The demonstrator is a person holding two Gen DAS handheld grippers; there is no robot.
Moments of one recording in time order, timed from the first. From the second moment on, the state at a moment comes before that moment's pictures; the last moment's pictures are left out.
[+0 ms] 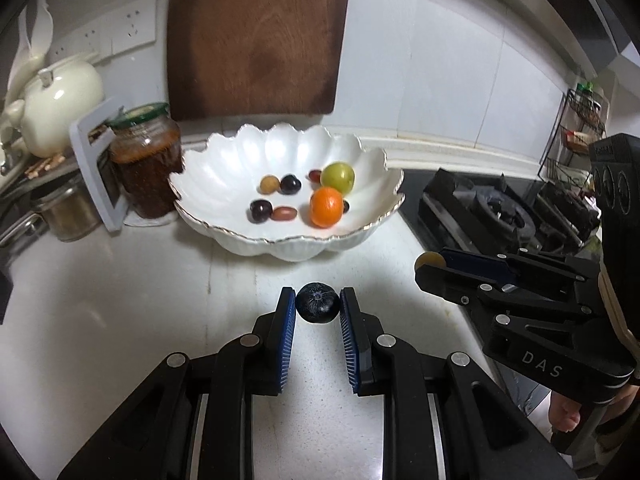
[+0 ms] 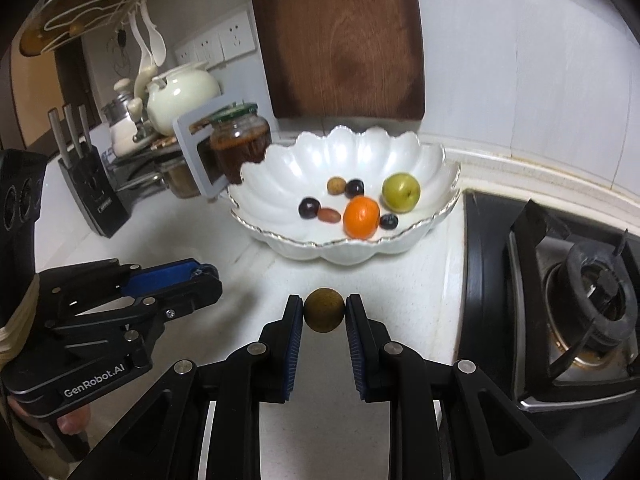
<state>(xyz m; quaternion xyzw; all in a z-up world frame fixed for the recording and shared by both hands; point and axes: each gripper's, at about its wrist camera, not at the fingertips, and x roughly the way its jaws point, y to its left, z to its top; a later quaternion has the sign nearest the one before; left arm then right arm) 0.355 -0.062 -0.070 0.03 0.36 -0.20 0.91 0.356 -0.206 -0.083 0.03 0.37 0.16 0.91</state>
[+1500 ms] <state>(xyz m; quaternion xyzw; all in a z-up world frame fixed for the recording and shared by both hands) 0.444 -0.055 0.014 0.00 0.30 -0.11 0.95 0.457 -0.203 0.001 0.05 0.31 0.12 0.94</state>
